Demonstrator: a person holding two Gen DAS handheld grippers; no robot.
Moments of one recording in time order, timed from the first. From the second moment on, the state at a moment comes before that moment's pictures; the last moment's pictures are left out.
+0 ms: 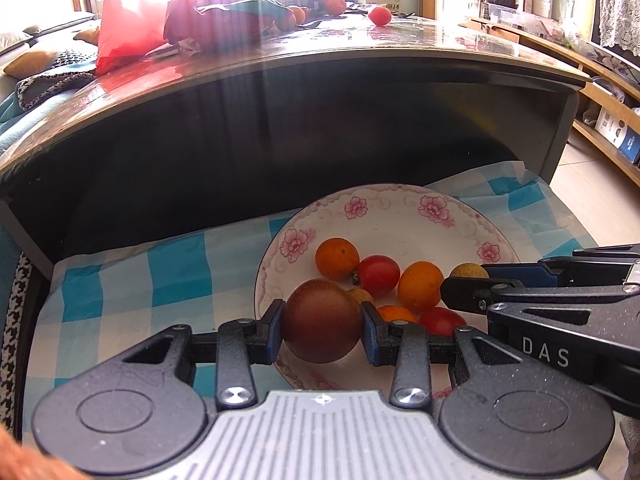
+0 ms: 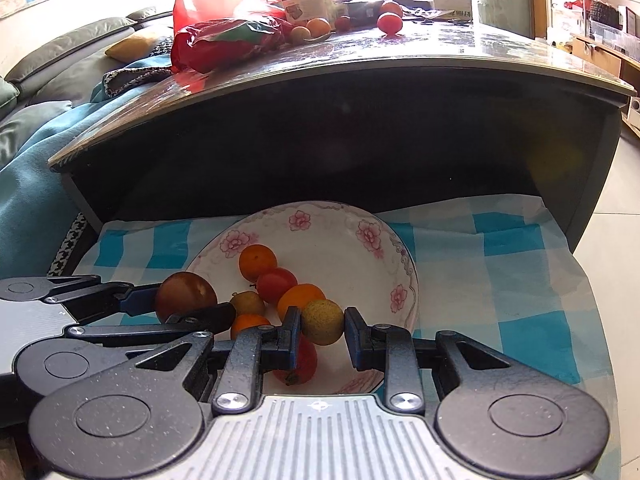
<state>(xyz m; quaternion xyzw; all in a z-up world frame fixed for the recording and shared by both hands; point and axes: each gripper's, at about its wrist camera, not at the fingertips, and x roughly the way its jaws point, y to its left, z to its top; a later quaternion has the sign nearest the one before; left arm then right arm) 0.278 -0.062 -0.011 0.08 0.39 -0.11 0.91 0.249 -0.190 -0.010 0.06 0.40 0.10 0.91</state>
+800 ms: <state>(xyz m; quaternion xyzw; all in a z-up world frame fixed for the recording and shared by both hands) 0.292 -0.059 -0.016 0.05 0.39 -0.12 0.91 0.257 -0.194 -0.019 0.07 0.38 0.10 0.92</state>
